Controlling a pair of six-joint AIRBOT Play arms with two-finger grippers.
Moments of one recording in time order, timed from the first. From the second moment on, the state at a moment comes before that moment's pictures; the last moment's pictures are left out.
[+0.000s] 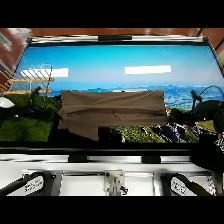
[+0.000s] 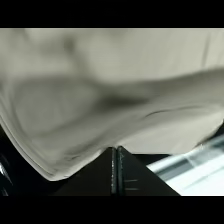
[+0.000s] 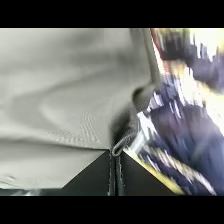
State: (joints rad) left arm 0.23 -1.20 0.92 0.88 -1.23 -1.11; right arm -0.32 -1.19 0.88 2.01 -1.10 -1.76
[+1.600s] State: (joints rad) left arm 0.16 -1.71 1.54 0.87 -1.39 -1.21; right arm -0.24 -1.67 1.22 2.07 -0.94 -1.65
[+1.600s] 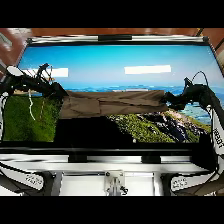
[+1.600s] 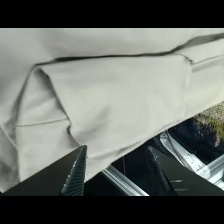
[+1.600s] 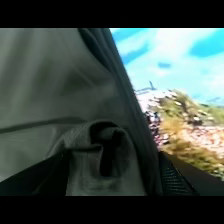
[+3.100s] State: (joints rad) left arm -0.71 -1.81 1.45 0.42 -0.81 -1.31; right arm -0.16 -0.71 1.25 2.11 -1.37 -1.53
